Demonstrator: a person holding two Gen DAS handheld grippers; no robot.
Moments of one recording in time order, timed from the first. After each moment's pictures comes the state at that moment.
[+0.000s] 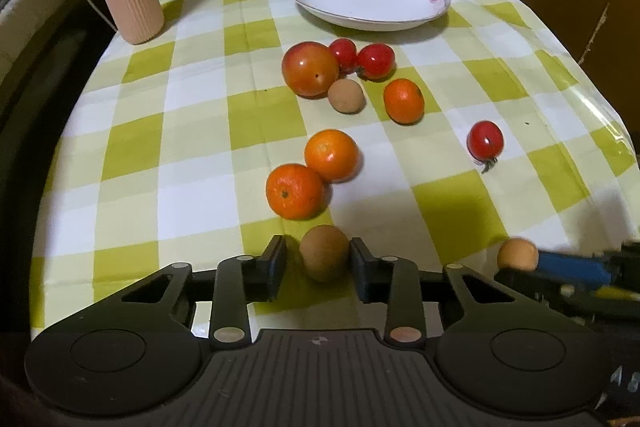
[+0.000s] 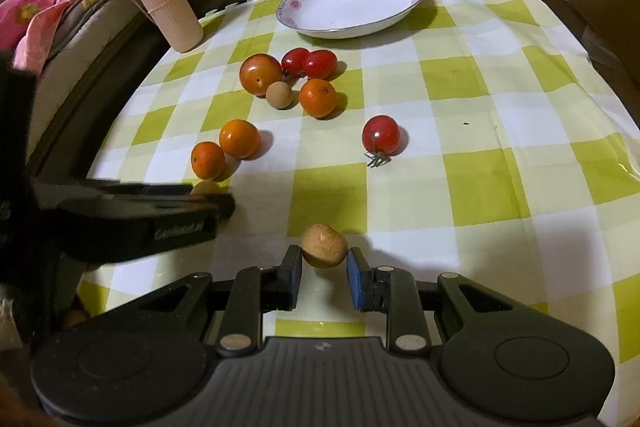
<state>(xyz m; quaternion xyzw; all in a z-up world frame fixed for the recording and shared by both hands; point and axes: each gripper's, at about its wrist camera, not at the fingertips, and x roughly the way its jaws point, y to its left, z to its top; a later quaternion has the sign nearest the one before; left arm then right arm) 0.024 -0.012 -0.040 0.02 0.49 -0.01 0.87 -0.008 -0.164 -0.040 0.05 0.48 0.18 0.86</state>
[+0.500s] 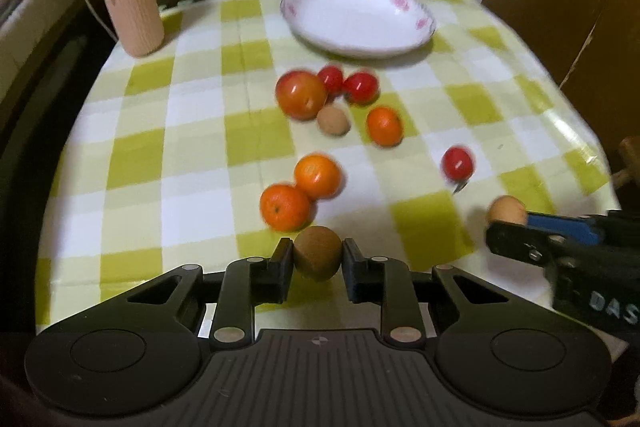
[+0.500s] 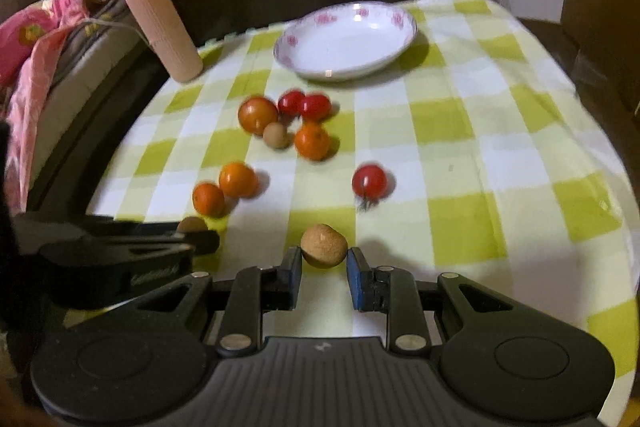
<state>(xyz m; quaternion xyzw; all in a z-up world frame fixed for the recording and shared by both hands) 0.020 -0.011 -0.011 -0.01 0.48 -0.03 0.88 -0.001 -0.172 -0.015 0.05 0.44 0.17 0.88</state>
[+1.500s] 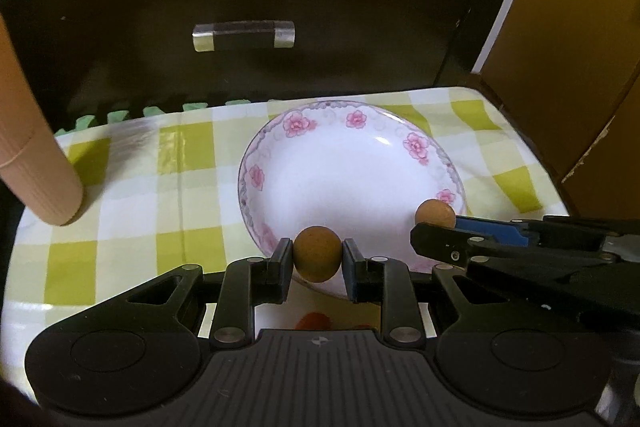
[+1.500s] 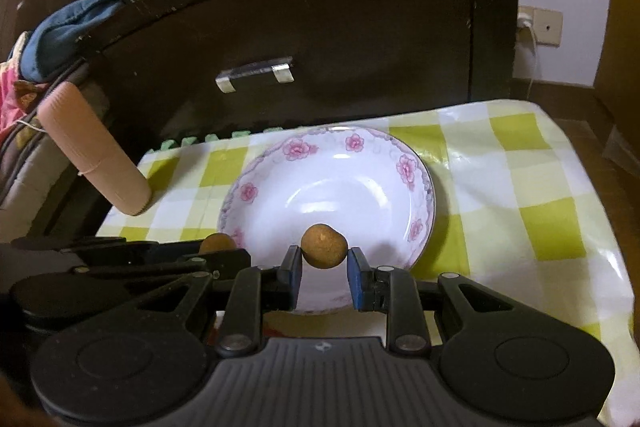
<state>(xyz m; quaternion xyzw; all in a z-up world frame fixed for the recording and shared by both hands) 0.205 -0.012 0.002 -0.04 0.44 -0.05 0.90 0.210 -0.160 0.000 0.04 0.41 0.19 0.89</state>
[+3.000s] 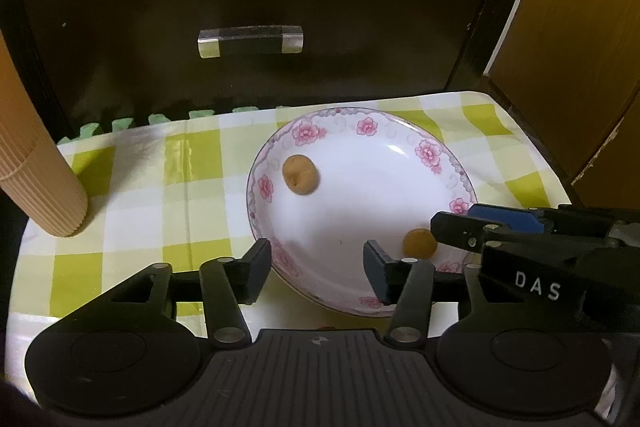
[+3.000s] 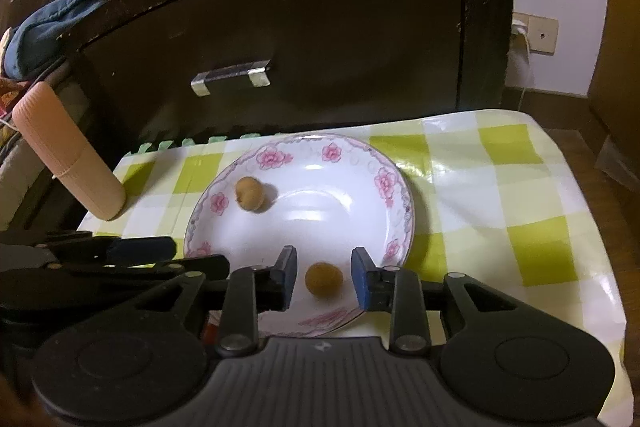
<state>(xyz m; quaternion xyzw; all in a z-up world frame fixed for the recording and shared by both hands) 0.211 -0.009 0.001 -0.04 0.43 -0.04 0.90 0.222 -0.166 -0.009 0.03 0.40 0.17 0.90</state>
